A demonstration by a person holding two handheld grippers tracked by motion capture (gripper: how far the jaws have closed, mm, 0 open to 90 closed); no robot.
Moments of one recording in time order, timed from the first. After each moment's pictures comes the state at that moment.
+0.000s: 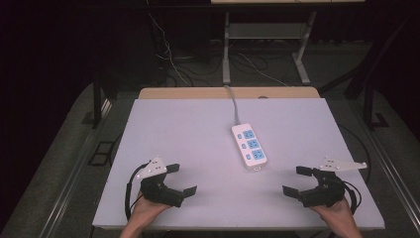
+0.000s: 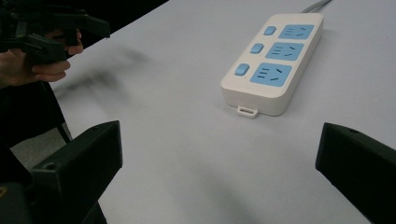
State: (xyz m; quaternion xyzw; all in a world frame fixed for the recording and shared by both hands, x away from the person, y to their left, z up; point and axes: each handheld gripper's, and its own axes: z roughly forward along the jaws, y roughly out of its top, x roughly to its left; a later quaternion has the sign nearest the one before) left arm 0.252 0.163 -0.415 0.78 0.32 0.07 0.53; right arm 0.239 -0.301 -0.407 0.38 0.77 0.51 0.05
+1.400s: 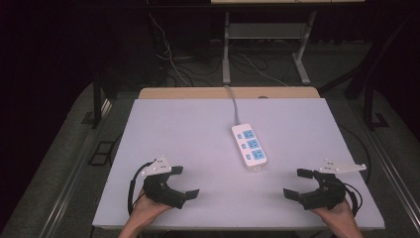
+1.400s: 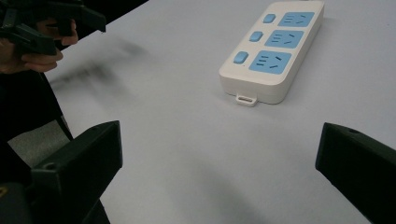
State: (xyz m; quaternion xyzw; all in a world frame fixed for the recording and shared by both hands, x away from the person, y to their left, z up) left arm 0.255 0.156 -0.409 0.81 0.31 0.04 0.50; right arm 0.236 -0.303 -0.411 0.39 0.77 0.50 0.05
